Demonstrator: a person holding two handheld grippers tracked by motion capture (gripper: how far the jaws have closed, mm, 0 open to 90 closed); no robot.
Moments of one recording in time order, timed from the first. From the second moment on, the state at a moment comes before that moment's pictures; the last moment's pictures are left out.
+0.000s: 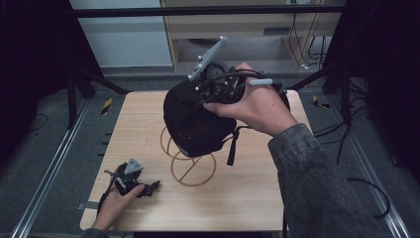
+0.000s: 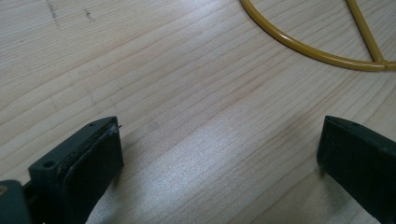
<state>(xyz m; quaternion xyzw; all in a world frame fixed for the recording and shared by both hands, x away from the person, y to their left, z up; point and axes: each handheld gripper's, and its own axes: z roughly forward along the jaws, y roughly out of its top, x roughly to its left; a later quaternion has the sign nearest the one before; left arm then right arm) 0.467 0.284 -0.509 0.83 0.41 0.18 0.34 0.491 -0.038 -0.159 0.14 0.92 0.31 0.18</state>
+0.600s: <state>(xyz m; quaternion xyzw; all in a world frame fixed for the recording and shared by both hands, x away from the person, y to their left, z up) 0.467 0.284 -0.509 0.83 0.41 0.18 0.34 0.505 -0.021 -0.167 0.15 0.92 0.32 0.17</state>
